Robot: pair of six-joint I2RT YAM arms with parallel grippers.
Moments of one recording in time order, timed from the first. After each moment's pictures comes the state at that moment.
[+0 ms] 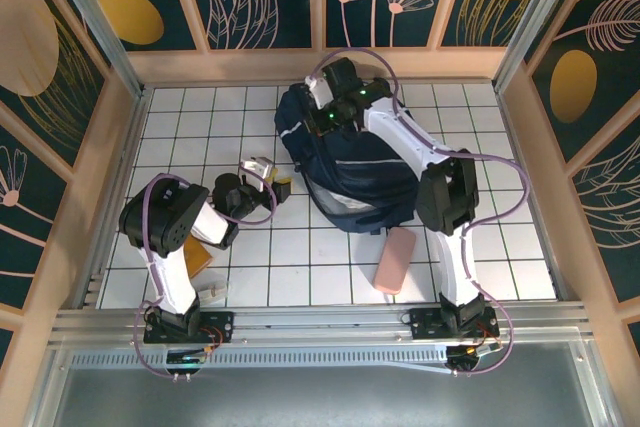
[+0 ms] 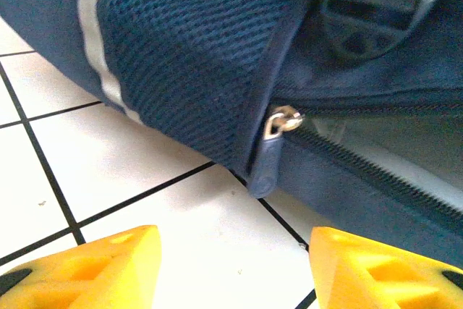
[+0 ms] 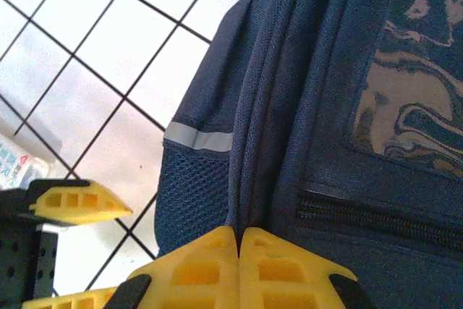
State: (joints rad) left arm -0.37 1.89 0.45 1.20 0.38 -0.11; right arm 0.57 2.12 2.00 -0.77 -0.30 0.00
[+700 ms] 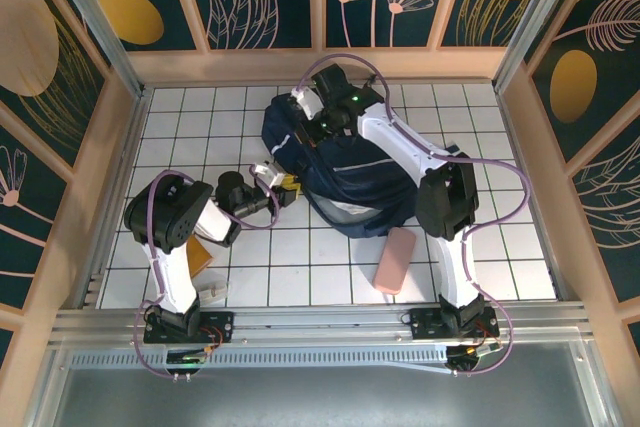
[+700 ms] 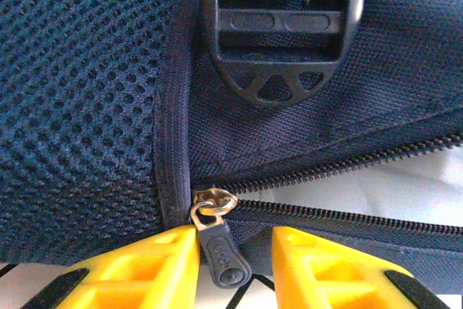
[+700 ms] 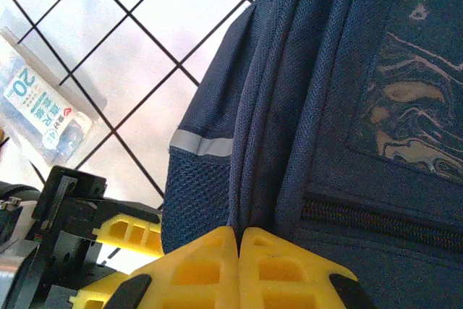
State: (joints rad) left arm -0.37 1.93 0.49 1.21 0.62 0.02; right arm 0.63 2.09 1.97 -0.79 -0.34 -0.08
